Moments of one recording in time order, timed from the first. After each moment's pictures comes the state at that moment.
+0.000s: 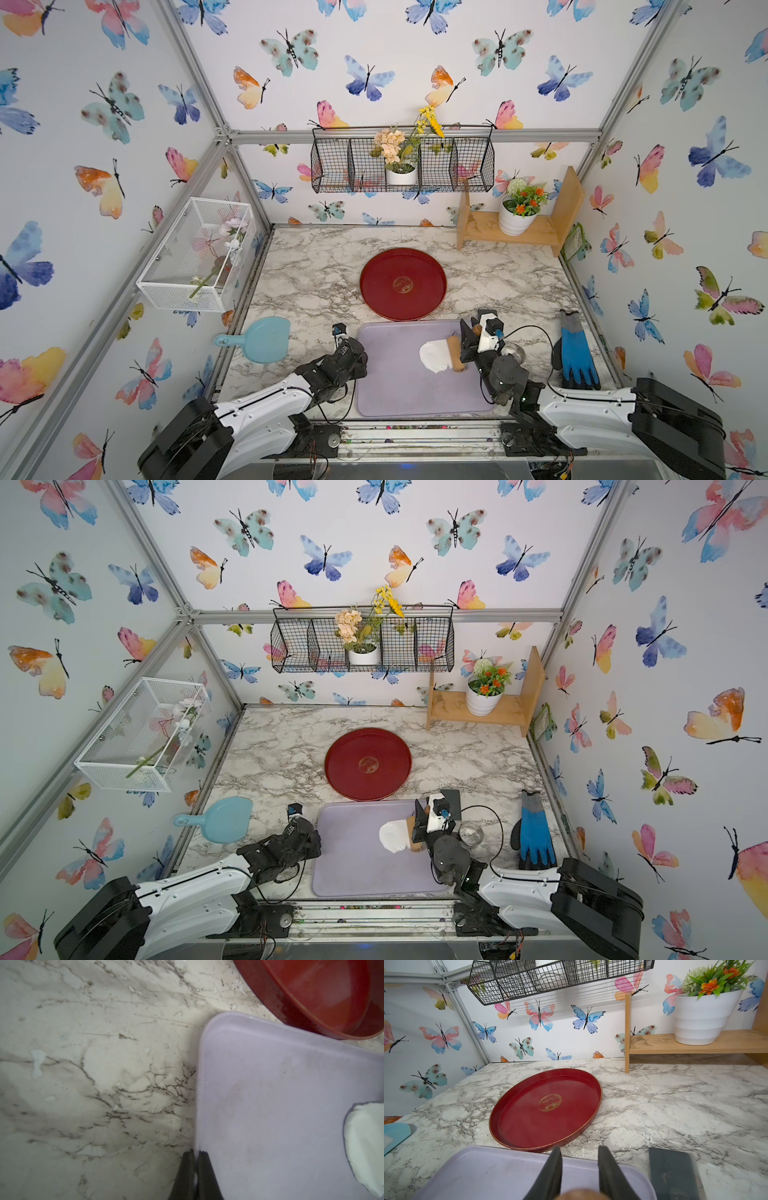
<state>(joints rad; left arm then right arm) -0.76 1.03 0.25 -0.15 -0.22 -0.85 1.07 1.12 0.10 0.91 0.75 0.23</state>
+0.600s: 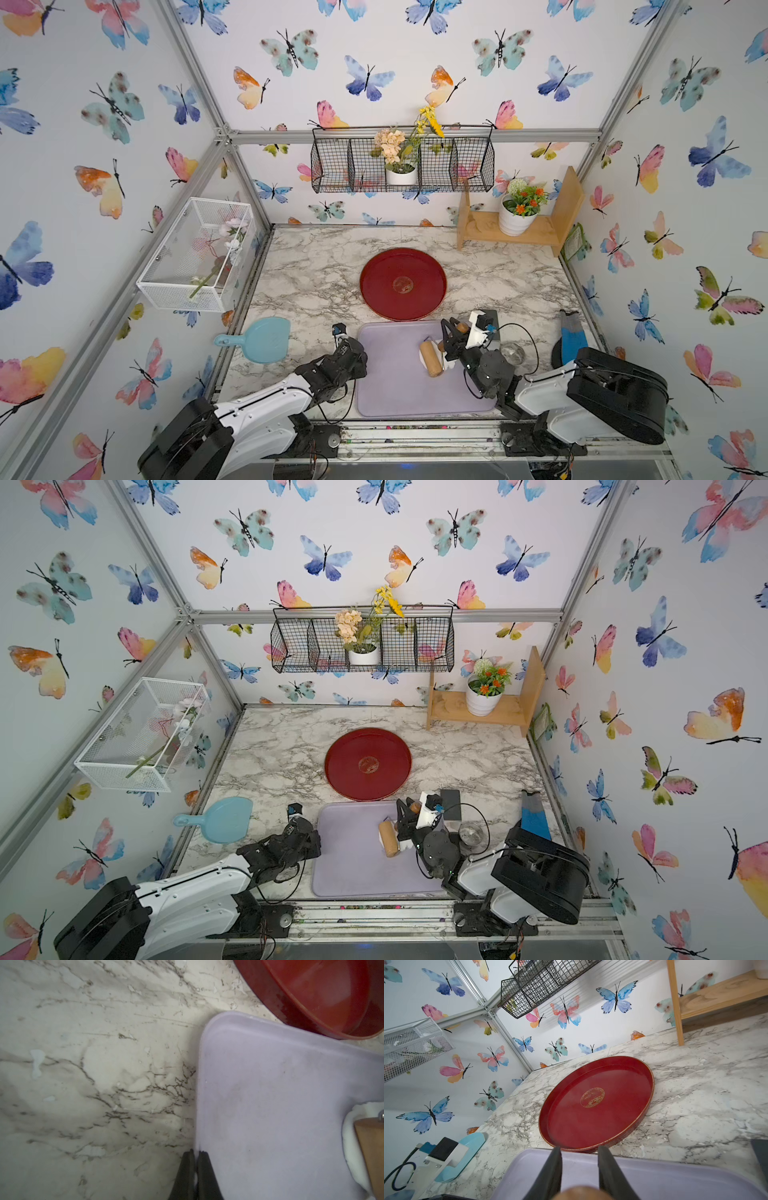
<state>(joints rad) -0.76 1.03 0.25 -0.15 -0.21 -0.85 1.05 1.47 0.14 1.25 0.54 0.51</state>
